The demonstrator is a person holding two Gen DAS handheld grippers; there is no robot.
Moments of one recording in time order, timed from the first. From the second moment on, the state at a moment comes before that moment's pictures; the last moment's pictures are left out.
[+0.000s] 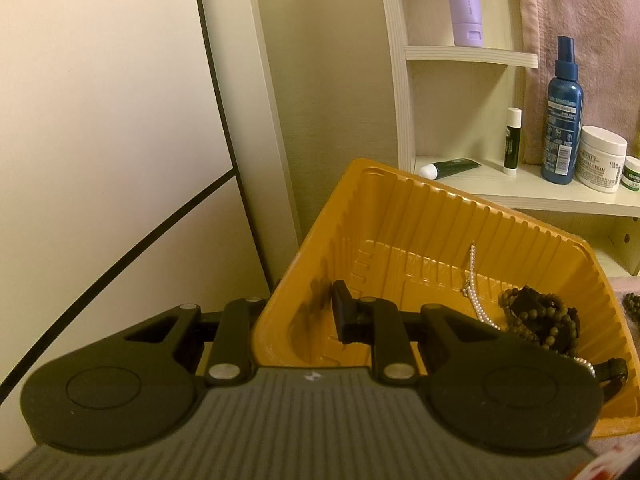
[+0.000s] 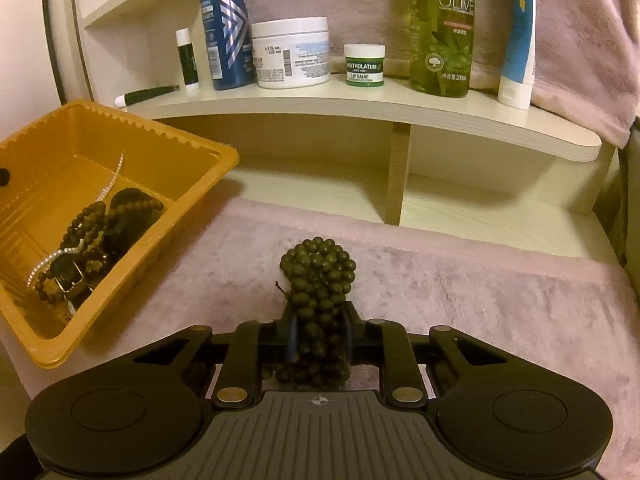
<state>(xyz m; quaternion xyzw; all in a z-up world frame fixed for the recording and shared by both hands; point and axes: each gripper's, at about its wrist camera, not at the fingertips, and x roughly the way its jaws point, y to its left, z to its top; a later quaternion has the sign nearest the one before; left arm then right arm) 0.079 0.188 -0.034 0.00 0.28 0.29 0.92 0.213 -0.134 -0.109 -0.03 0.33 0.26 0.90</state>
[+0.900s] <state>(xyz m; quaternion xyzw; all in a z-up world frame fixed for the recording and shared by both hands) 0.080 0.188 -0.035 0.00 0.28 0.29 0.92 0.209 -0.158 -0.082 0.00 0.31 0.27 0.91</state>
